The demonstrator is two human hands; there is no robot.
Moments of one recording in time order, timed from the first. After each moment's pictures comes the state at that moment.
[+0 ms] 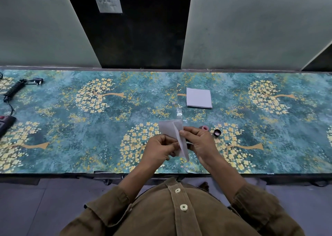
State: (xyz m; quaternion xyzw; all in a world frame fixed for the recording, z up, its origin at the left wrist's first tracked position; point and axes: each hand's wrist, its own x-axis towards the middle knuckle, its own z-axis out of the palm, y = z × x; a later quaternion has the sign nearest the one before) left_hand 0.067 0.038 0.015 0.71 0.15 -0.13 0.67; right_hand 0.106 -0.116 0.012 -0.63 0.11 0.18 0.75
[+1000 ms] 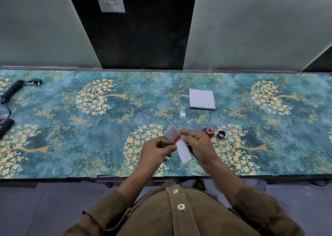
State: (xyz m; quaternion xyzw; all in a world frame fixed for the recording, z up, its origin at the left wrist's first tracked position) left_hand 0.068 0.067 0.000 0.71 0.20 -0.11 0.66; right_hand 0.101 -0.092 0.016 -0.67 0.09 0.18 0.72
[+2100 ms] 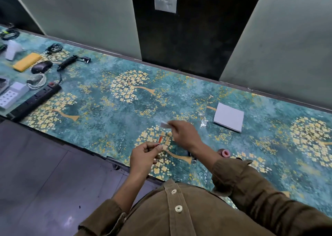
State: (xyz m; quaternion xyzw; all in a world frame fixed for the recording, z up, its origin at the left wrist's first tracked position) left_hand 0.050 0.082 -0.020 0.62 0.40 0.06 0.67; right_hand 0.197 -0.028 -0.018 -0.89 -0.31 0.14 0.30
